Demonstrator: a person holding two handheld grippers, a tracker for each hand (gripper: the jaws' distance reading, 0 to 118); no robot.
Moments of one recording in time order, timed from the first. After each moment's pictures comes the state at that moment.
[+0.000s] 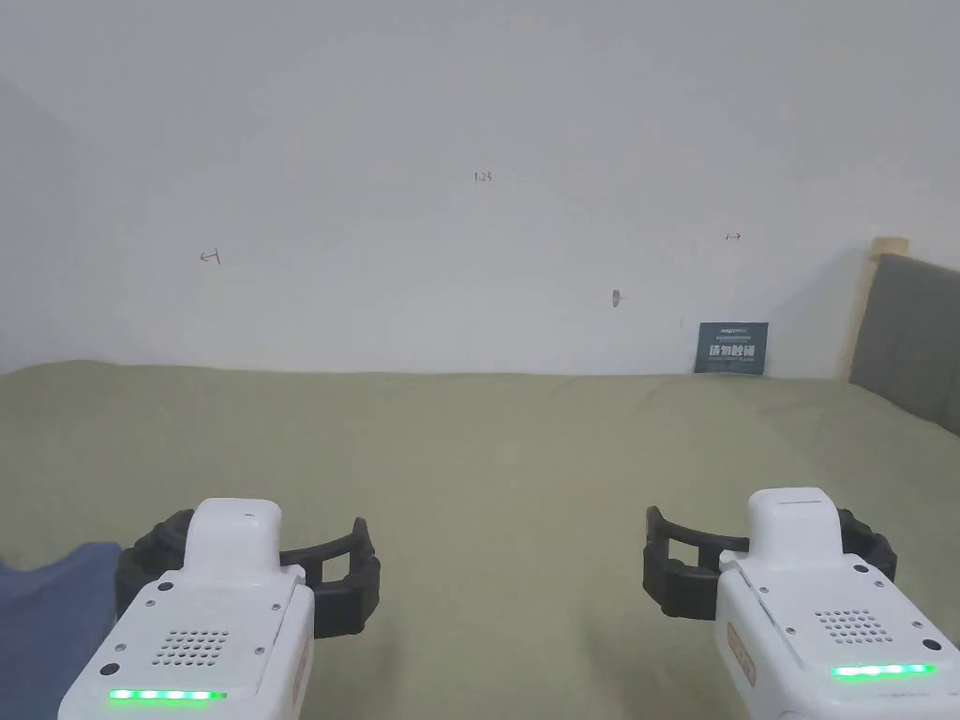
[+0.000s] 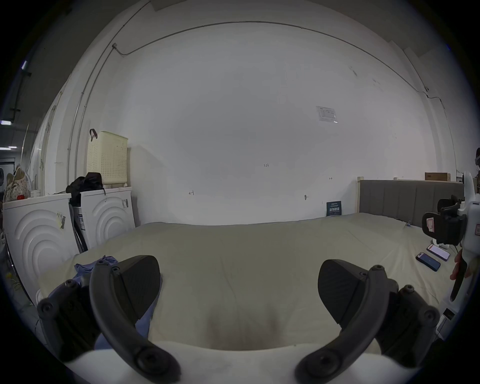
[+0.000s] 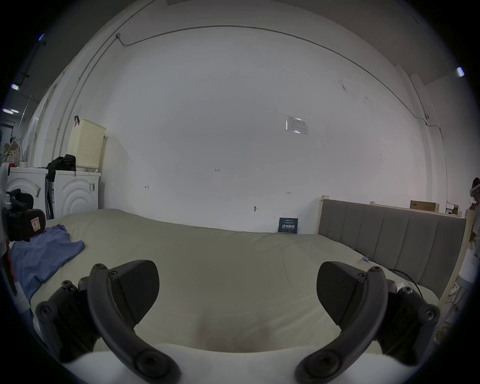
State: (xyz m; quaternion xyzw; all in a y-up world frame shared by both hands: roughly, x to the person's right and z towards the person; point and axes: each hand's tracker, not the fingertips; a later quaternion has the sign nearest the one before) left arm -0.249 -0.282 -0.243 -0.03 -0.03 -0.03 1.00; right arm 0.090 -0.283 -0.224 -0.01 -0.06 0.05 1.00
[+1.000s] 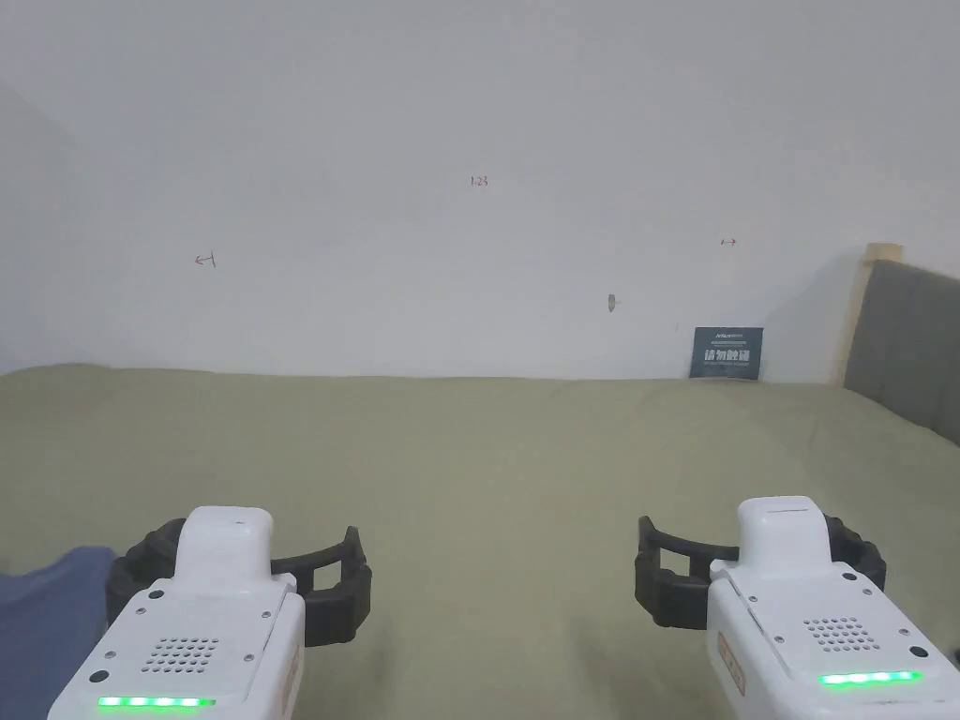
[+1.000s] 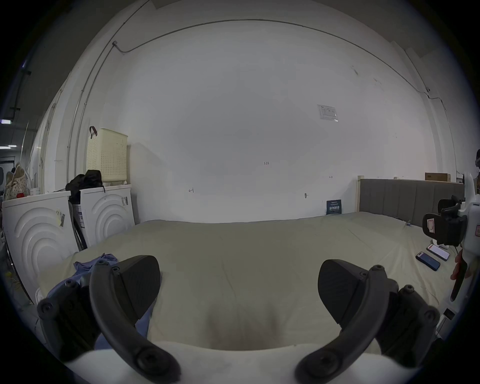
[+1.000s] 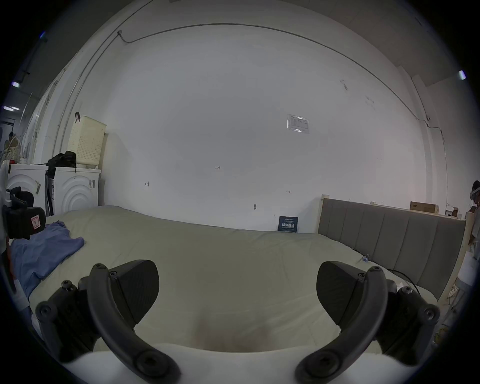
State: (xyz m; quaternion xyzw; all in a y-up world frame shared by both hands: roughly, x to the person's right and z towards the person) left arm -0.251 -0.285 -0.245 -0.04 -0.03 -0.03 1.00; right arm 0.089 -0.285 -0.225 -0.01 -0.06 0.05 1.00
